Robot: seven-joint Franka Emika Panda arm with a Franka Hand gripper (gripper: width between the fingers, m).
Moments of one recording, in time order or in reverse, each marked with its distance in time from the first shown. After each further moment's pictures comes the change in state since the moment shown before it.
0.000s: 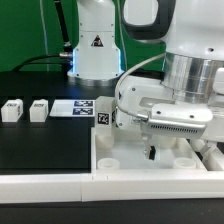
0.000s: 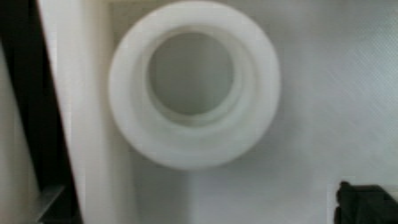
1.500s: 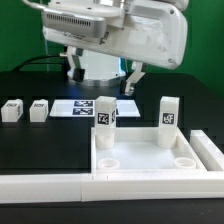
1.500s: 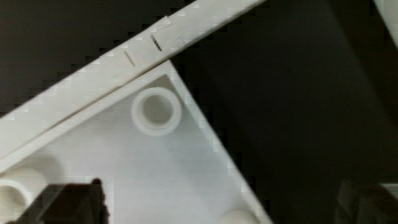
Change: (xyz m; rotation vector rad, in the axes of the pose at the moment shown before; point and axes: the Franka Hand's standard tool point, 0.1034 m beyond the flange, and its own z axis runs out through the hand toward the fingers) arm -0.021 -0.126 -0.110 0.062 -0.140 0.530
